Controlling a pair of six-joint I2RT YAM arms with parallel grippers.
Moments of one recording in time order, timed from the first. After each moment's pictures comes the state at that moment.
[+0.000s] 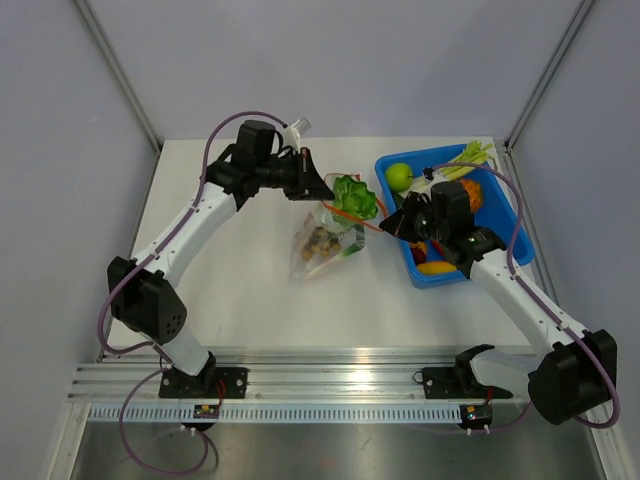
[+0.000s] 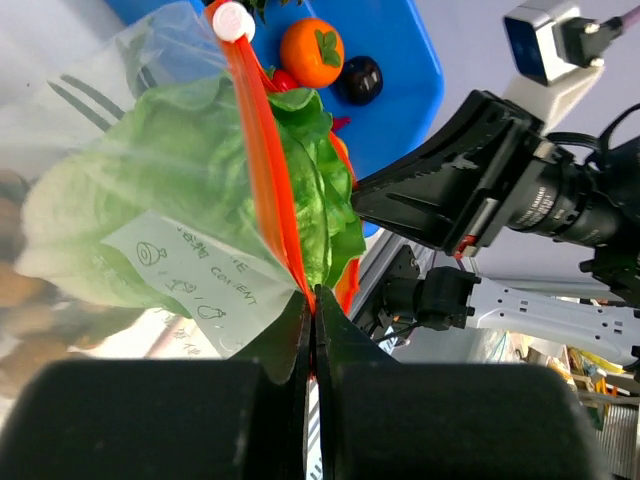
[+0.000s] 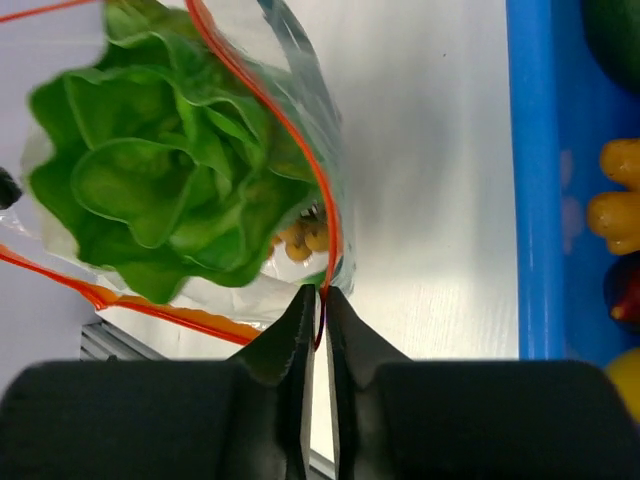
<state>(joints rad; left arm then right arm) -0.44 1.62 1.58 -0.52 0.70 -0.55 0.37 1.18 0.94 -0.29 -0.23 0.66</state>
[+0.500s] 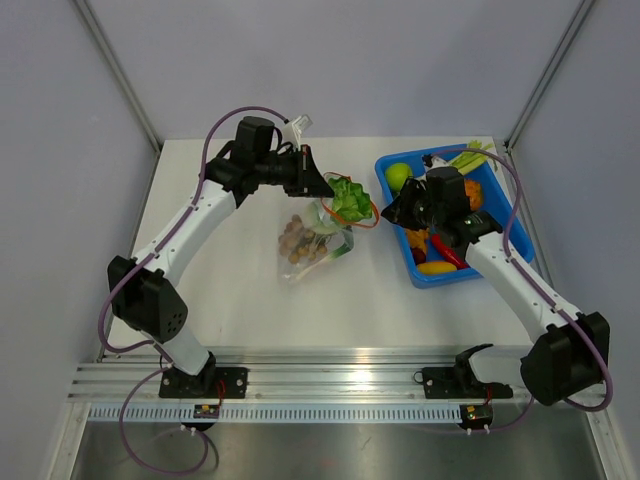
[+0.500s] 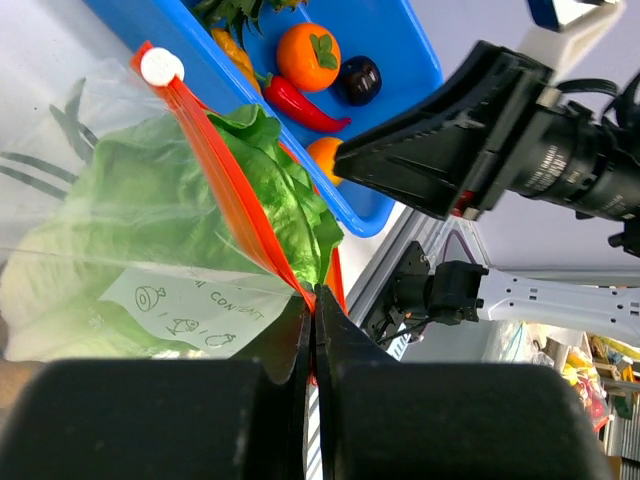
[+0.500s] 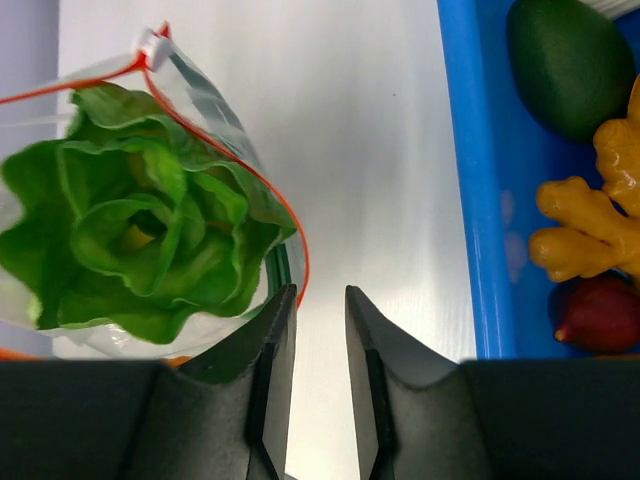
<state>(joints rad) -0.44 1.64 1.61 -0.53 0.72 -0.49 0.37 1.25 1.07 -0.38 -0.12 0.61</state>
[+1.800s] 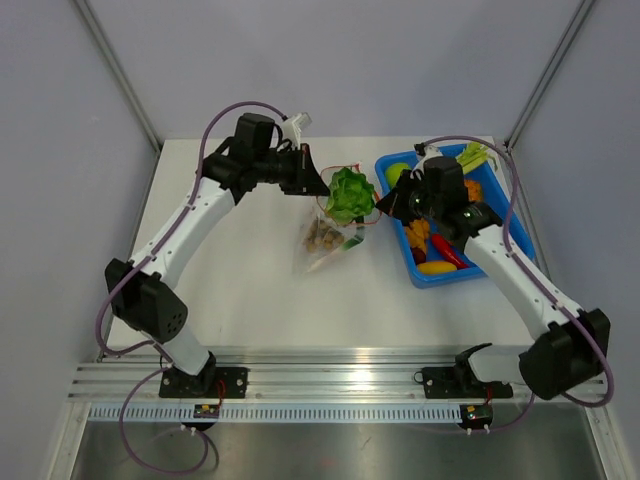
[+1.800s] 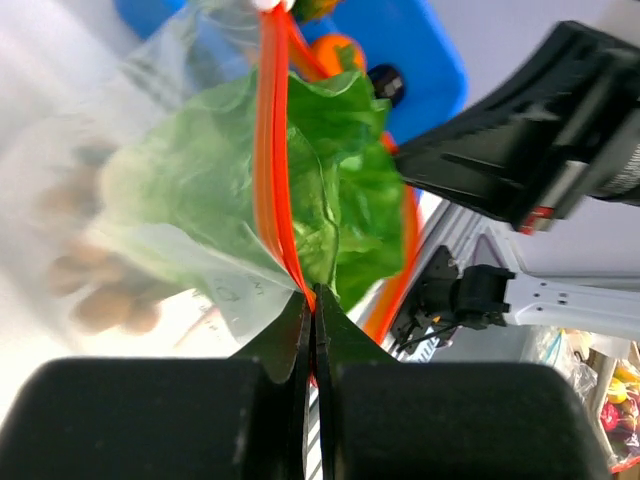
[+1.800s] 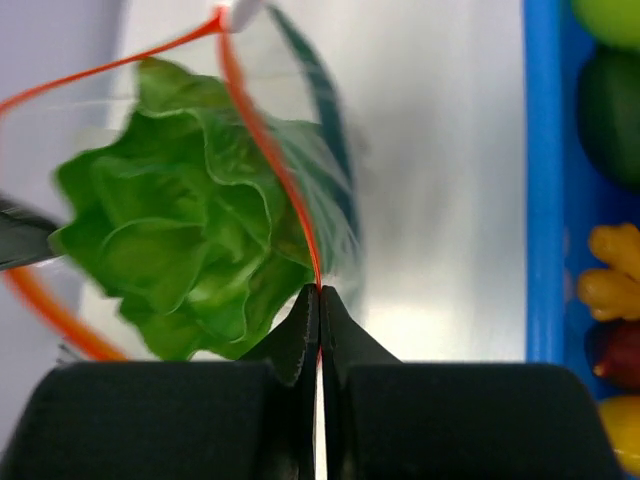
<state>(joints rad) -0.45 1.62 1.69 -0.63 0.65 -0.42 0.40 1.25 1.19 -0.39 -0.19 0.57</state>
